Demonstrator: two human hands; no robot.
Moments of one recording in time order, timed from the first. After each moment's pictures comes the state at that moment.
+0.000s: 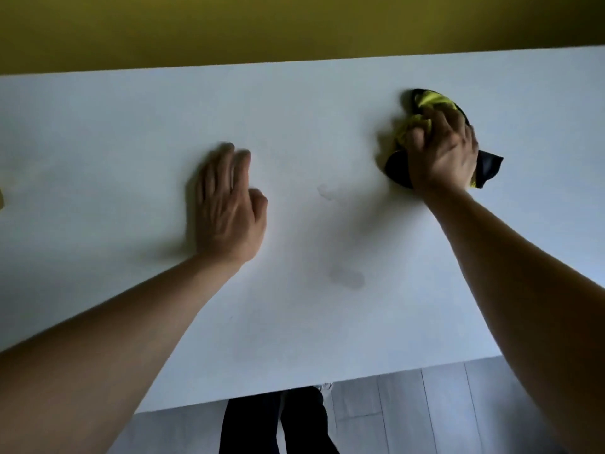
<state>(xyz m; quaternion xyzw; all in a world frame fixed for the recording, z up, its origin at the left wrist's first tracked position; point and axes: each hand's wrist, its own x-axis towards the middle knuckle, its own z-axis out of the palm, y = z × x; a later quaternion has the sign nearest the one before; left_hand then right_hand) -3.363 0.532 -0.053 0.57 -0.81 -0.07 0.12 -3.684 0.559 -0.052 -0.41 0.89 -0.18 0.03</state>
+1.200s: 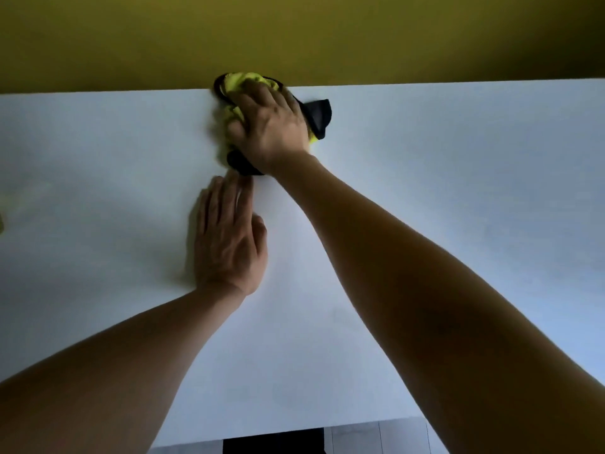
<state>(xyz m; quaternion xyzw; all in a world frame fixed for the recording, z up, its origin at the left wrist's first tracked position) -3.368 0.520 -0.055 0.58 -0.81 -0.05 0.05 -3.510 0.389 -0.050 -0.68 0.72 -0.13 0.12</state>
